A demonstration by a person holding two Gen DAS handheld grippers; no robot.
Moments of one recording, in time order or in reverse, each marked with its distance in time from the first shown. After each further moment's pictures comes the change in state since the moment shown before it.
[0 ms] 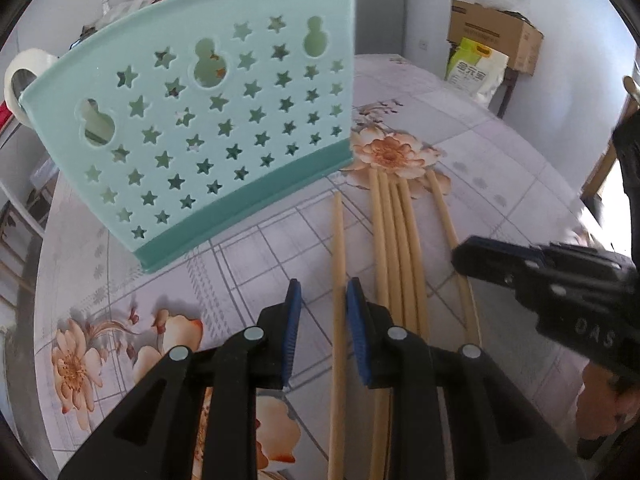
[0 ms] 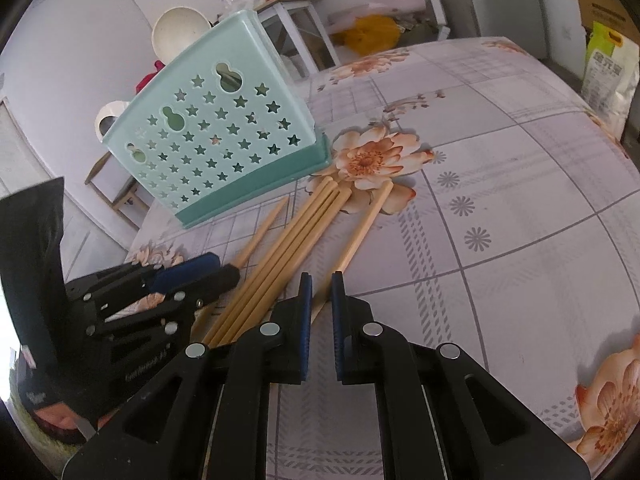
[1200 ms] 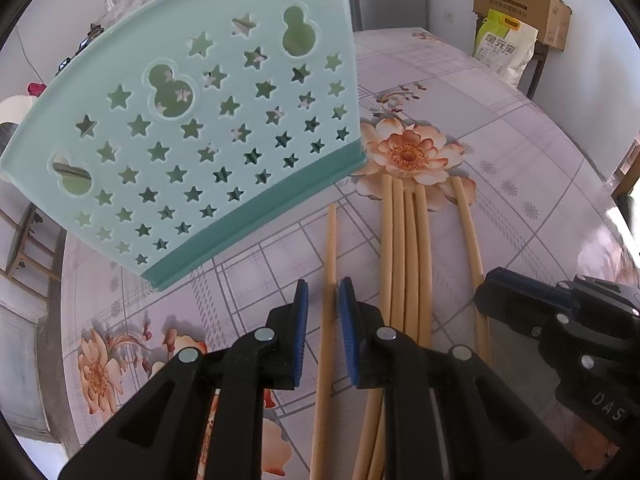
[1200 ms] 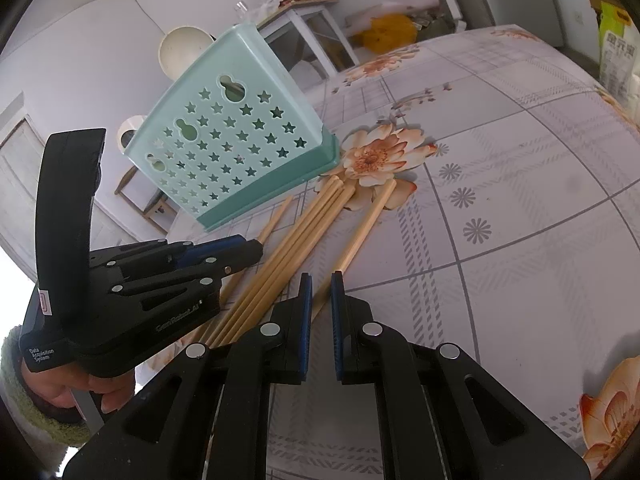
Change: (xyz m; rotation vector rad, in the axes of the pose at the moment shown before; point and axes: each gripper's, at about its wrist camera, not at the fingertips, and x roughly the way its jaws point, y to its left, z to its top) left arm 0.027 -0.035 0.043 0.018 0.114 0.129; right arm -0.005 -0.020 -0.007 0.035 -0.012 0.135
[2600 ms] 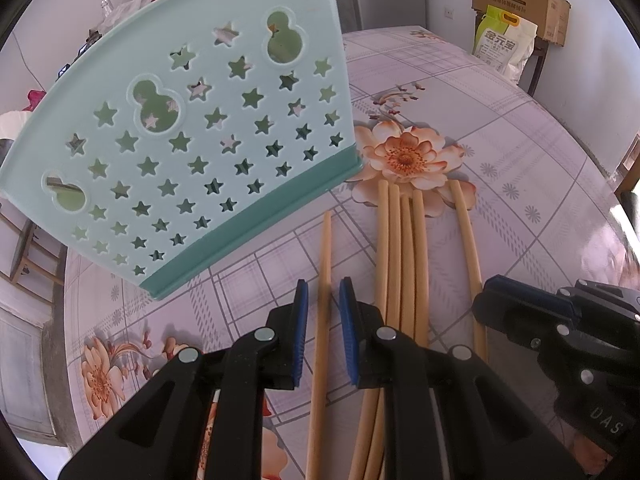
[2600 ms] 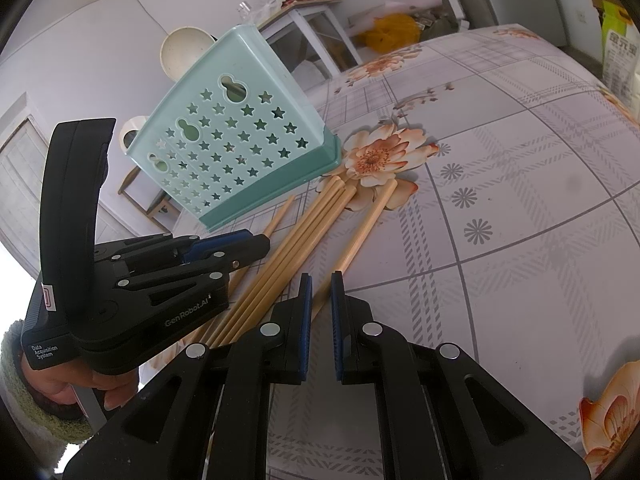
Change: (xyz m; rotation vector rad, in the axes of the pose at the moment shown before) left arm 0.007 -0.007 0.007 0.015 -0.002 0.014; right arm -0.001 -0.001 -0.001 0.000 -0.001 0.003
